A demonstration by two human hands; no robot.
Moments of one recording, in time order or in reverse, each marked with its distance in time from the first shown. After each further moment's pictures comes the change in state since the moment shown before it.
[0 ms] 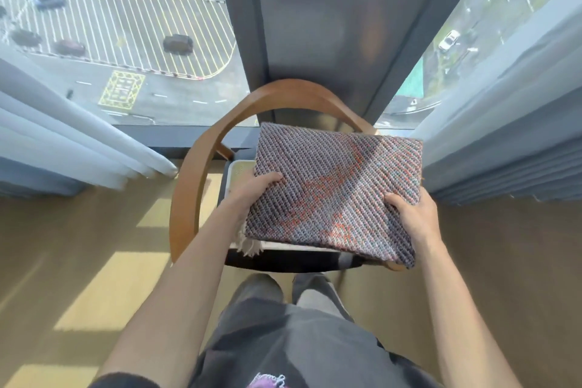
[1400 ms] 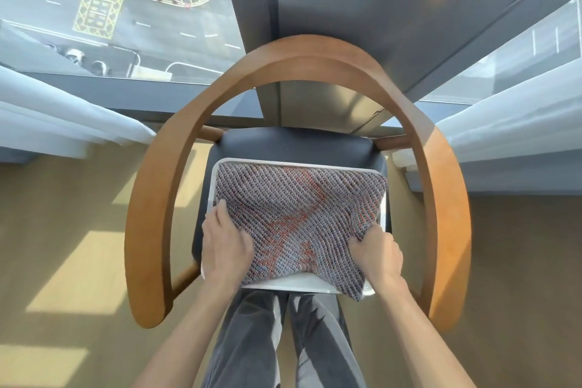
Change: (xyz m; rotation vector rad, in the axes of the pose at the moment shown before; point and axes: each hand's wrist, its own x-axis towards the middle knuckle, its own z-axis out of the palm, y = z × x) left_hand 0.118 -0.129 -0.020 0.840 0.429 0.106; right_hand 0.073 0.060 0.165 -0.985 -0.176 0.089
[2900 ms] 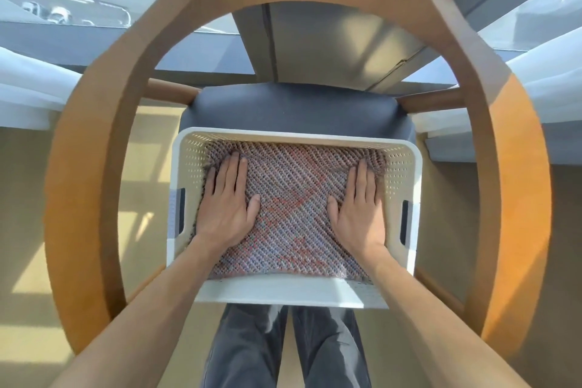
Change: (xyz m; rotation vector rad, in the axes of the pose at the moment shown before) left_hand 0.101 -0.043 0.112 0.506 -0.127 0.444; right_hand 0.111 0.008 0.135 -0.250 0.202 -0.467
